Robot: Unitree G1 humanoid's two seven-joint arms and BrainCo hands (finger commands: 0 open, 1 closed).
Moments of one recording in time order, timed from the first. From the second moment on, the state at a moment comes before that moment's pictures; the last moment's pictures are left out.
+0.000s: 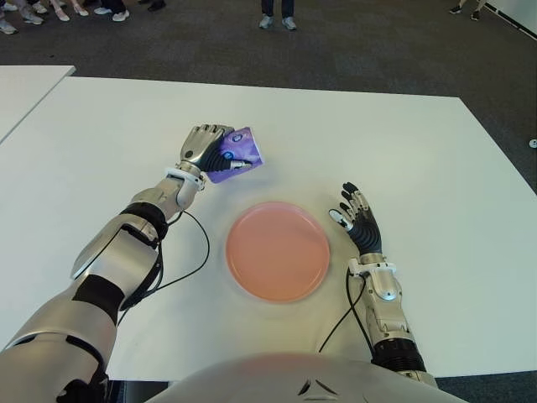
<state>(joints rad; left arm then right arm) -0.83 0.38 -0.50 1.25 0.69 -0.64 0.70 0.06 -0.07 -0.05 0.30 0.00 -0.43 0.08</state>
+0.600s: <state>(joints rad) -0.83 0.42 -0.38 1.06 0.57 -0.88 0.51 0.05 -0.07 -0.05 0.31 0.00 -0.43 0.08</state>
